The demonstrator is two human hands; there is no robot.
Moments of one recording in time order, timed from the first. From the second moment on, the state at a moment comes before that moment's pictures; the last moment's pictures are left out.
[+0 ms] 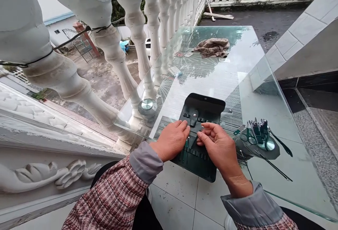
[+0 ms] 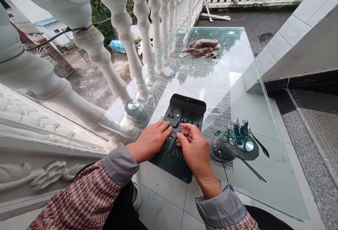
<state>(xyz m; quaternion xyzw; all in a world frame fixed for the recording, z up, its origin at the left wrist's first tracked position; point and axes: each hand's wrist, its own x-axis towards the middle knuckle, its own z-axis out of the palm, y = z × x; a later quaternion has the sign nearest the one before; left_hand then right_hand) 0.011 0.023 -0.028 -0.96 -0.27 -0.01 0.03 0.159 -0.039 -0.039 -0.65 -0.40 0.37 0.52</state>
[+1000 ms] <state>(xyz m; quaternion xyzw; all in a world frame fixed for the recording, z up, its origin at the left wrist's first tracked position) 0.011 0.023 -0.031 -0.96 -0.28 -0.02 0.02 0.178 -0.057 -0.034 -0.61 -0.72 -0.01 0.34</state>
